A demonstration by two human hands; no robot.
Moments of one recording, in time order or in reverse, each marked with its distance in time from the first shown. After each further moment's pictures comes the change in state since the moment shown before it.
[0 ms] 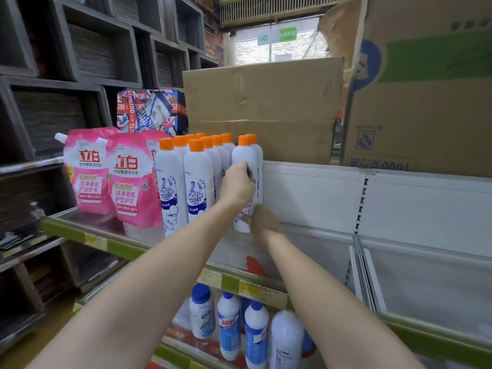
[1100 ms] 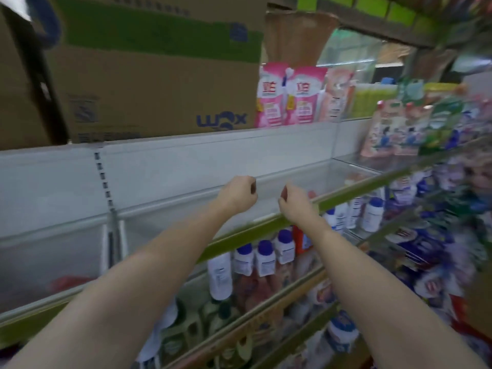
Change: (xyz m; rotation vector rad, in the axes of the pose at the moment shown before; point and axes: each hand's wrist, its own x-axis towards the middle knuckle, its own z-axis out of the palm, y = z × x) left_hand -0.240 0.361 0.232 -0.269 -0.784 0.796; right_hand -0.335 0.348 -0.340 -0.375 0.693 0.602
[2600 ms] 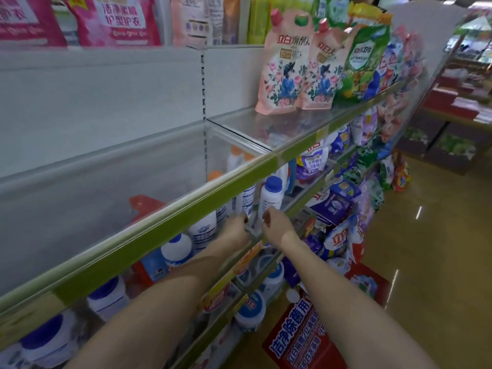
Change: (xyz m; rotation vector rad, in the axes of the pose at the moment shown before) left_hand 0.260 0.213 0.469 -0.185 -0.458 -0.090; right_hand 0.151 0.486 -0.005 -0.020 -0.257 0.358
